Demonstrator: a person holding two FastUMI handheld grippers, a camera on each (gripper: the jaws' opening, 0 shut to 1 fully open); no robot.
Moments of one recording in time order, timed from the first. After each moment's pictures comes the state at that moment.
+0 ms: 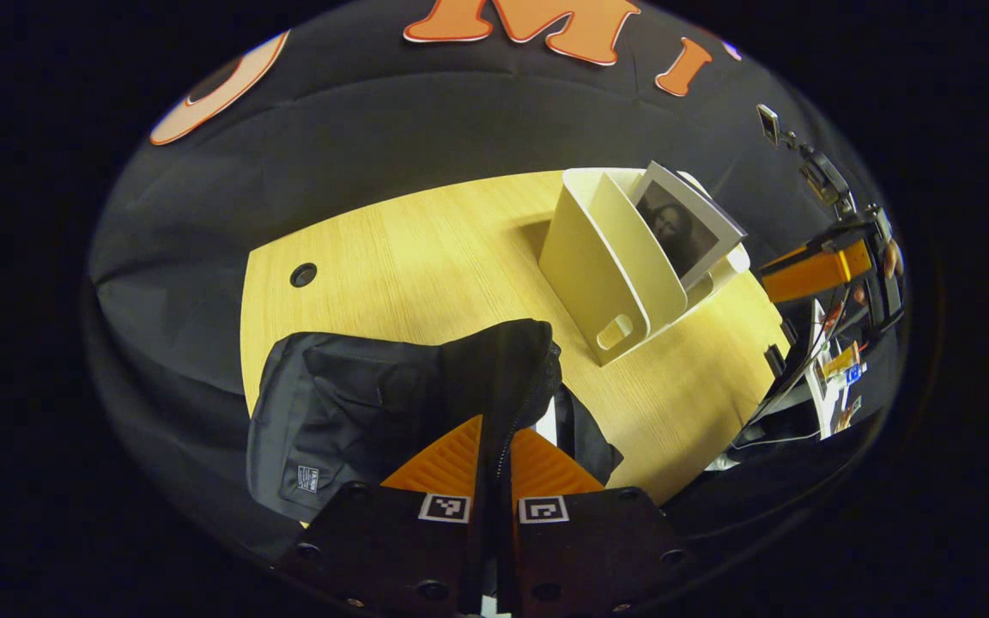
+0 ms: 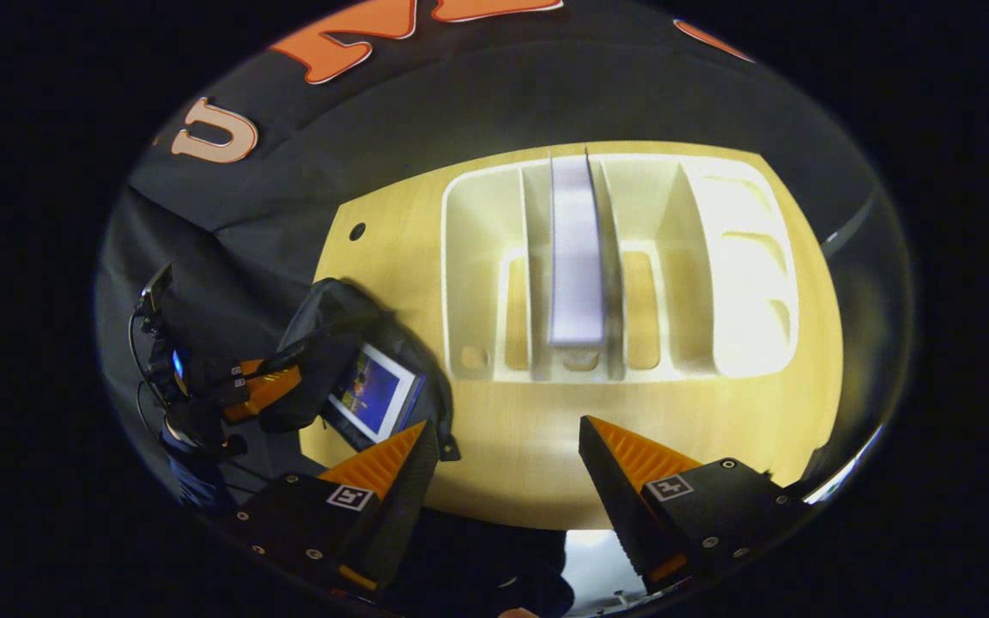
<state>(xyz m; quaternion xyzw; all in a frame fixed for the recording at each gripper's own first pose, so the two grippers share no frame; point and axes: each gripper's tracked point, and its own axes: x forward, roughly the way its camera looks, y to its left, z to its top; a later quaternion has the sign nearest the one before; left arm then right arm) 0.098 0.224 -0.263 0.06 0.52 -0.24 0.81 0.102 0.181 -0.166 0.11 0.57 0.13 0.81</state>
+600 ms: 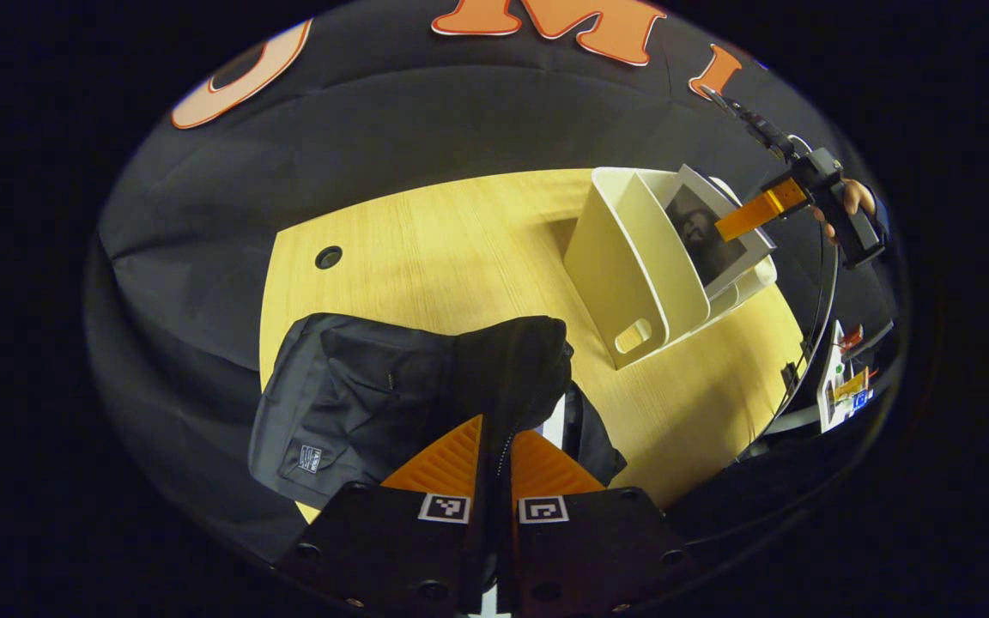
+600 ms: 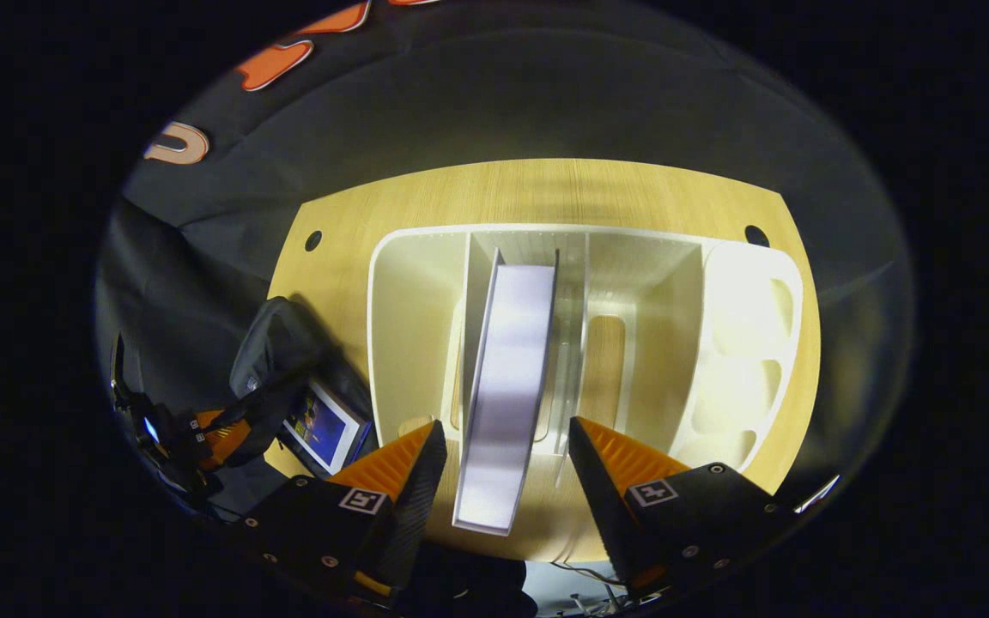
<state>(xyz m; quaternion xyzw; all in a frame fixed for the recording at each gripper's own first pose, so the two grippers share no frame) 0.097 0.224 -0.262 0.06 0.54 -0.19 0.82 0.205 0.158 -0.201 0.07 0.60 0.12 0.79</state>
